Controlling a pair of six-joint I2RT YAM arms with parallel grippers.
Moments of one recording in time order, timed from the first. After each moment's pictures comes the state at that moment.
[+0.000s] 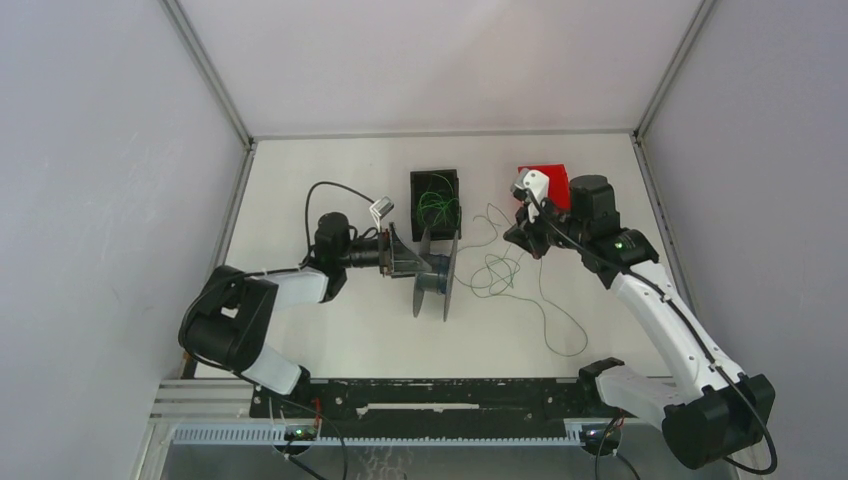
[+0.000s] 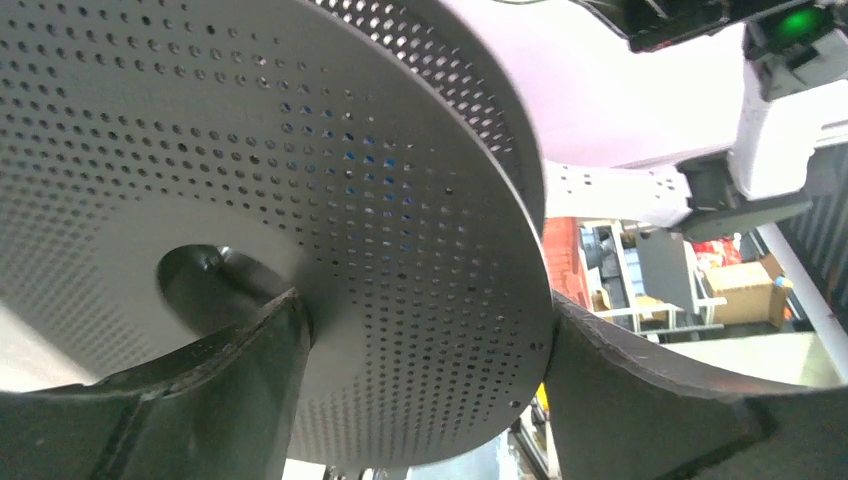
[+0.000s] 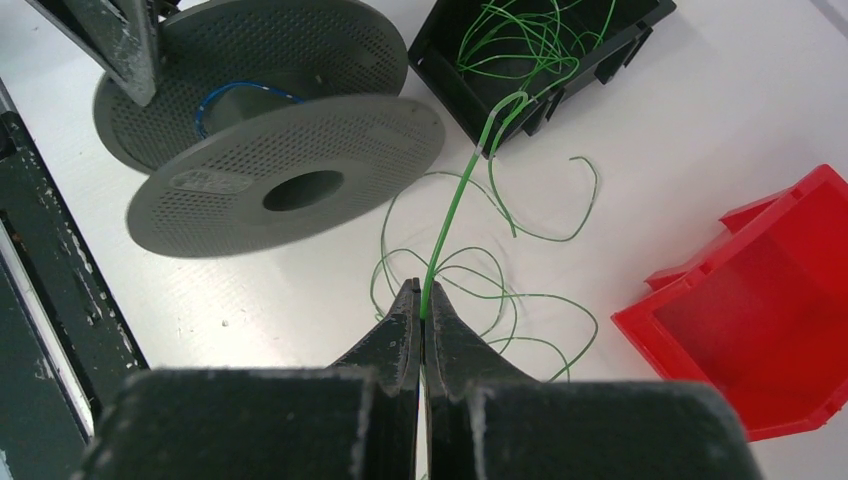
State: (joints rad) left arm -0.38 1.54 0.55 0.80 1.08 -1.01; right arm 0.32 1.06 1.00 -0.55 -0.58 -0.35
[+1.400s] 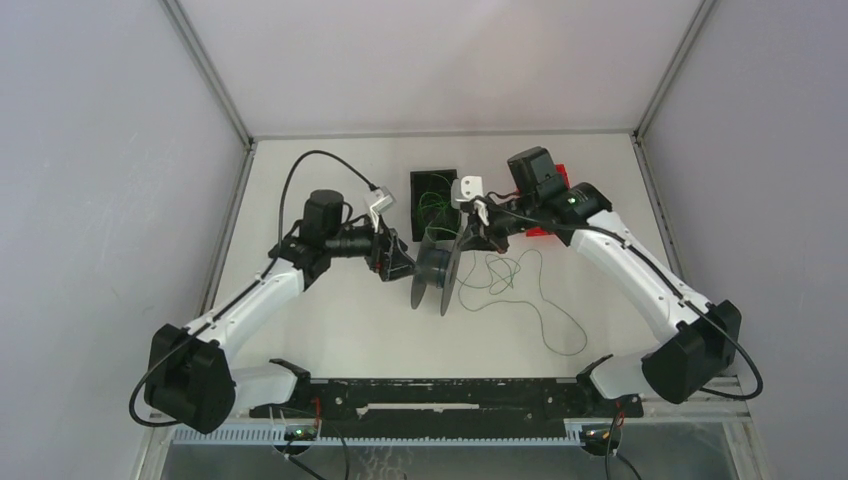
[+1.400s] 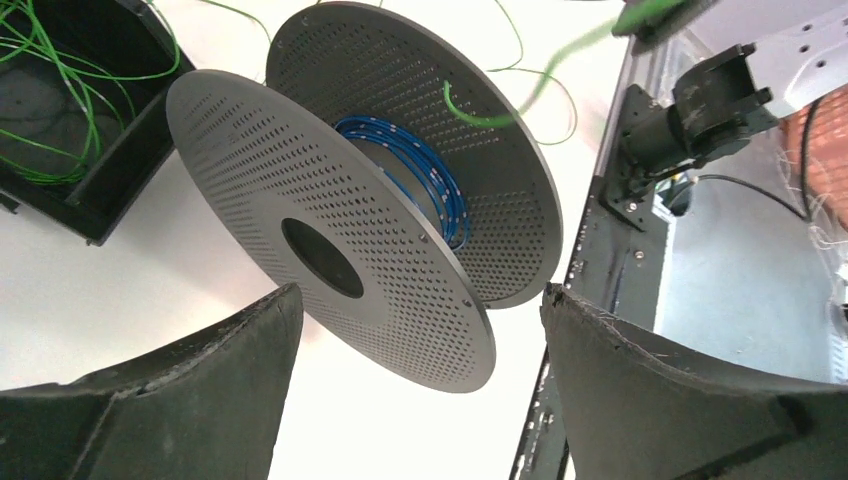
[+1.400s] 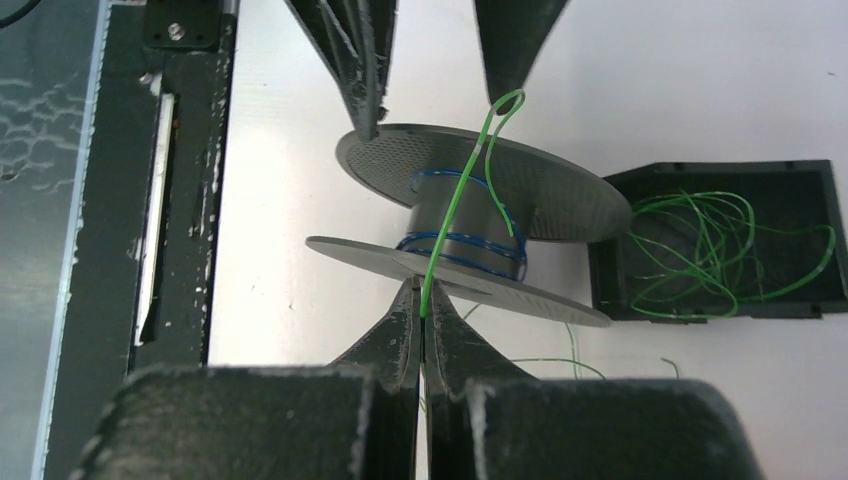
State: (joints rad) left arm -0.40 1.22 0.83 -0.15 0.85 -0.07; right arm 0.52 1.37 1.35 -0.81 -0.84 -0.70
